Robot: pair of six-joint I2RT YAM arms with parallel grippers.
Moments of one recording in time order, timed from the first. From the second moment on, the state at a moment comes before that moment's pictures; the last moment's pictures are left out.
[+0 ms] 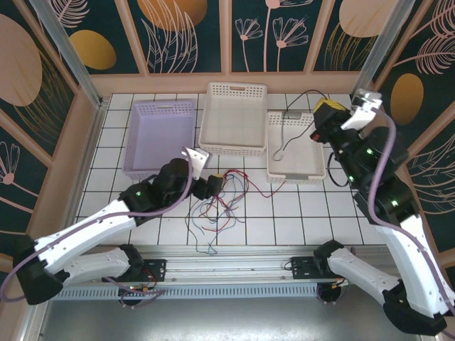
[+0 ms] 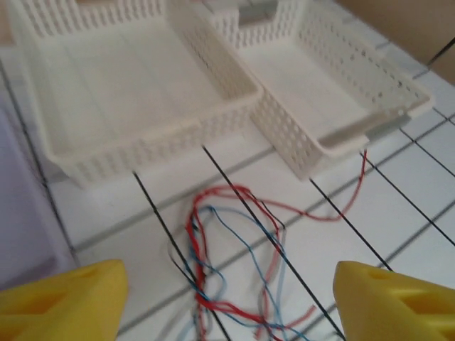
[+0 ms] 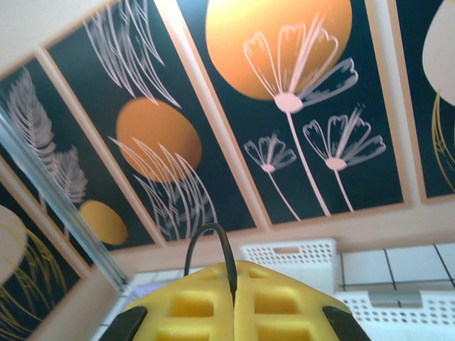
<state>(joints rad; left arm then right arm) -0.91 1.01 0.88 -0.37 -0.23 -0.27 0.52 0.87 1.34 -0.43 0.23 0.36</state>
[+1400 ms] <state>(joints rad) -0.91 0.71 0.67 -0.19 -0.61 -0.24 0.16 1.45 1.01 -0.29 0.10 0.60</state>
